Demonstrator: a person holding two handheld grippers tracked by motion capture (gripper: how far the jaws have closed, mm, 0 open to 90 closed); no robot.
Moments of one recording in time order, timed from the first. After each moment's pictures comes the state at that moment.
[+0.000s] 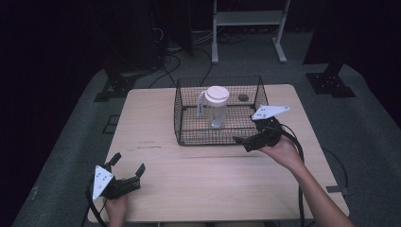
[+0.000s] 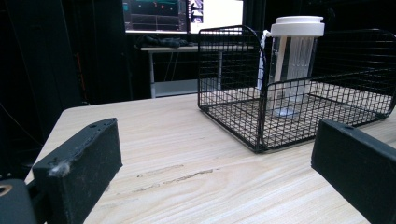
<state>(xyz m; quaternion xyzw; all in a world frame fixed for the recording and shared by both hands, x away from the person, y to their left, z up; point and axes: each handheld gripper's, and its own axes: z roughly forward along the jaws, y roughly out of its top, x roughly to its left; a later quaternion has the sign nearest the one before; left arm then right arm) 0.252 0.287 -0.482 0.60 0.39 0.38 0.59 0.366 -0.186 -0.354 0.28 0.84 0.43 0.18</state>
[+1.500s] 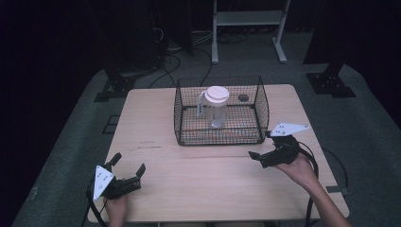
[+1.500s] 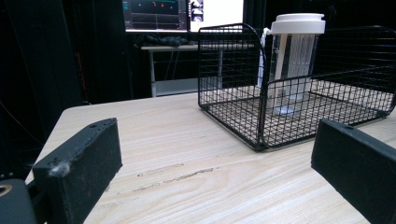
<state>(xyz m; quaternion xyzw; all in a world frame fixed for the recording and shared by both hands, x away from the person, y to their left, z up) 0.252 0.286 -0.482 0.60 0.39 0.38 0.58 0.333 -0.232 -0.388 0.32 0.83 0.43 0.16</state>
